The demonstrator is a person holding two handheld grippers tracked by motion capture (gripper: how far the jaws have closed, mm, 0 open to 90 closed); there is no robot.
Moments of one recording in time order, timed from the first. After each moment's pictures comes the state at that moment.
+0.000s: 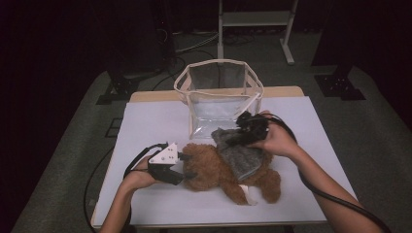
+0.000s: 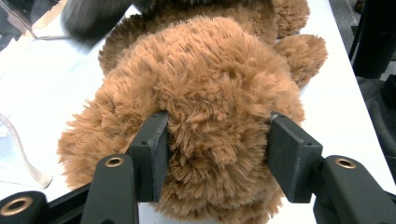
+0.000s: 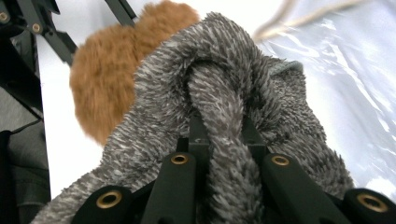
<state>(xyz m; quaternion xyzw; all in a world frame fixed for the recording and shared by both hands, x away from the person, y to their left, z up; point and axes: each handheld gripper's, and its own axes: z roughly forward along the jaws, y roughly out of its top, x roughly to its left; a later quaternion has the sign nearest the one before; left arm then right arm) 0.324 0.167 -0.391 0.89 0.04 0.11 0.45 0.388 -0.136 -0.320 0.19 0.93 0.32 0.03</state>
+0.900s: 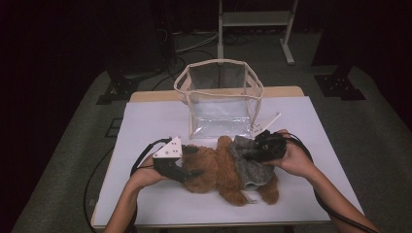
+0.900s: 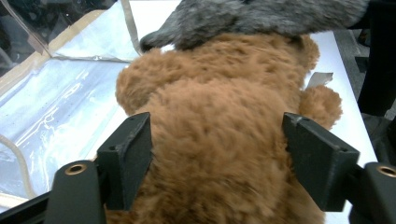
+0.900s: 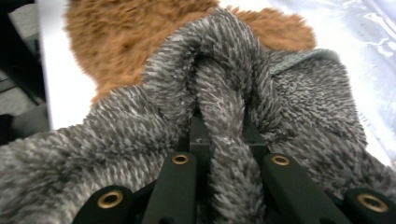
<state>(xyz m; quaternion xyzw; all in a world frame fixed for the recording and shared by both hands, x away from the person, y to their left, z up) 0.327 0.149 -0.385 0.87 0.06 0.11 0.48 0.355 -0.176 -0.360 0.21 0.92 0.34 0.01</state>
